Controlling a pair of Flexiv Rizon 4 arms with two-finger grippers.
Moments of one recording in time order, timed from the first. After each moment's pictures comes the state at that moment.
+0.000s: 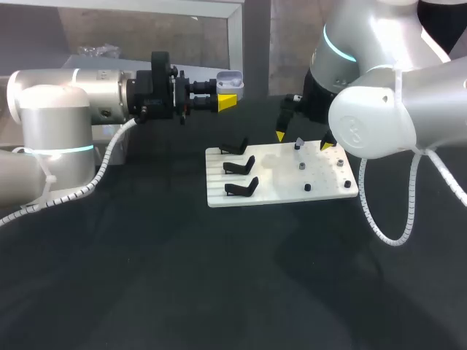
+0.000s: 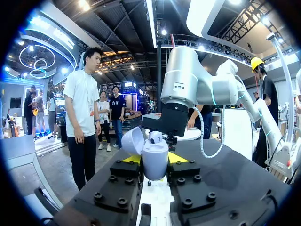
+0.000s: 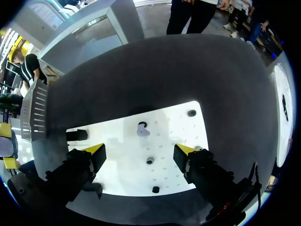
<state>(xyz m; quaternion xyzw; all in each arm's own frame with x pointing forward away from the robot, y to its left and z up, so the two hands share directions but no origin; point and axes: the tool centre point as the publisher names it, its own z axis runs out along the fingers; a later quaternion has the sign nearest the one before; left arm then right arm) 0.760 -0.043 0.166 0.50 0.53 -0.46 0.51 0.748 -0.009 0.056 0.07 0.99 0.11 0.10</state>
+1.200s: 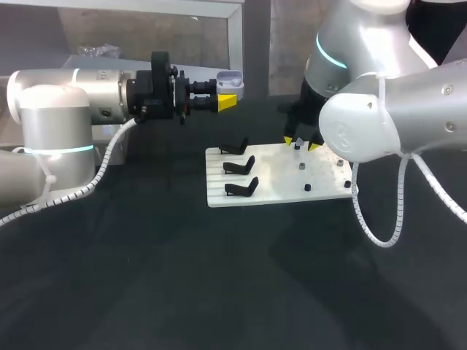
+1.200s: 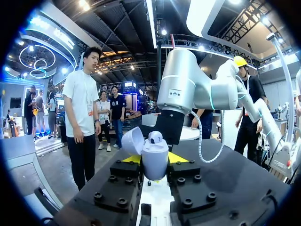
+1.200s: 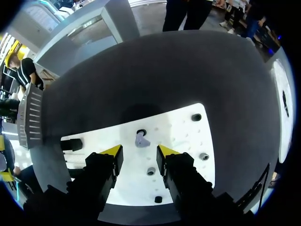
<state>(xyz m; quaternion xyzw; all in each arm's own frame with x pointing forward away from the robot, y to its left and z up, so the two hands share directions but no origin) 0.760 -0.043 0.166 0.50 0.53 -0.46 0.51 0.761 -0.008 0.039 0.09 0.99 0.10 0.10</state>
